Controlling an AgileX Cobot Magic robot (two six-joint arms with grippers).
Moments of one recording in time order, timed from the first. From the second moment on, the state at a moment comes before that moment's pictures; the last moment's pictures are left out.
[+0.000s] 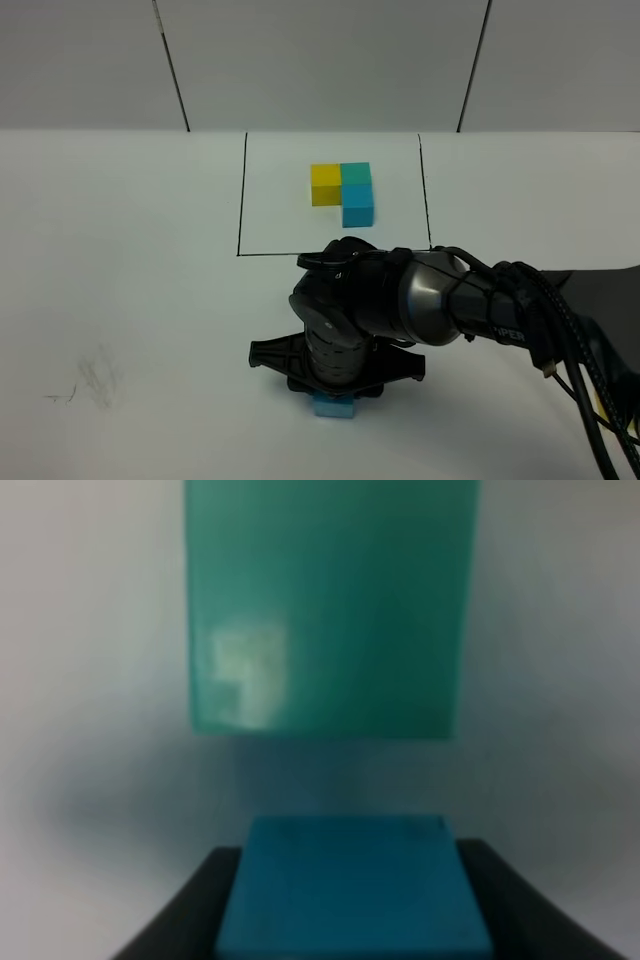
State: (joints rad) left arm -0.01 0.00 -0.51 -0.07 1.07 0.07; right arm 0.87 2.09 -1.36 -0.14 0.77 1.08
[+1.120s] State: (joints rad) left arm -0.01 0.00 -0.51 -0.07 1.07 0.07; right arm 0.87 2.14 -1.42 -0.17 0.79 1.08
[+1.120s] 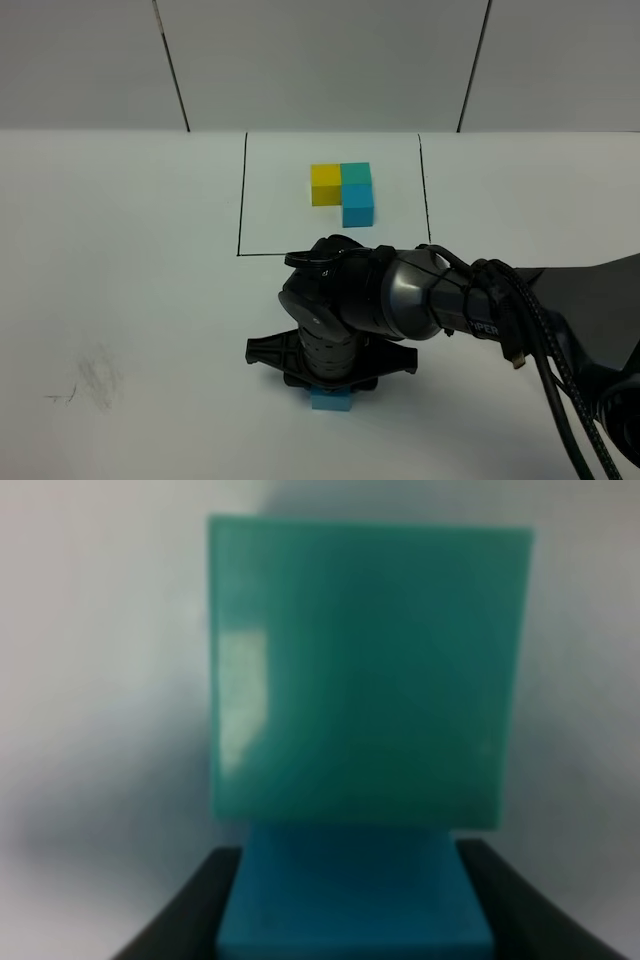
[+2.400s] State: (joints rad) left arm -0.01 0.00 -0.51 -0.07 1.07 0.07; right arm 0.87 2.15 -1.42 -0.26 0.75 1.17
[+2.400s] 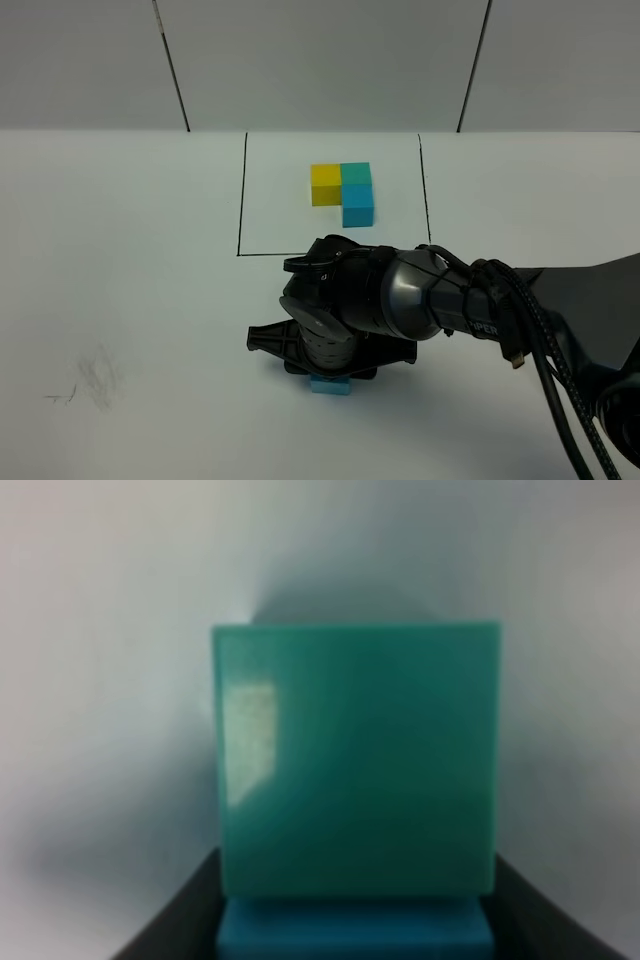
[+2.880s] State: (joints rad) left arm -0.01 0.00 -0.51 -0.07 1.07 0.07; right arm 0.87 2.15 -1.42 -0.26 0.75 1.14
